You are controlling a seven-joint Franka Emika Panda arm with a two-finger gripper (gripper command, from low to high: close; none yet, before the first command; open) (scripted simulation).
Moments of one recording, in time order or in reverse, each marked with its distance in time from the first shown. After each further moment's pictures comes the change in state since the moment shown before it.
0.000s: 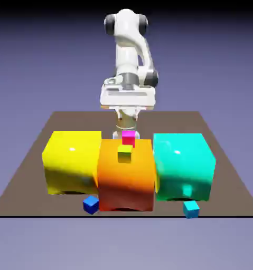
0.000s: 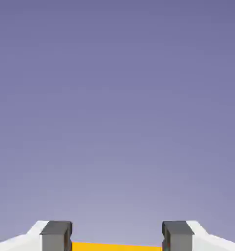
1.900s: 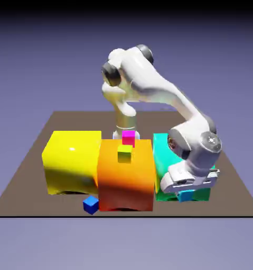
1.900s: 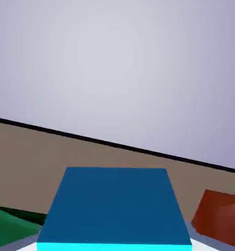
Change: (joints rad) arm -0.150 1.147 0.532 1.077 -0.348 -1.162 0.339
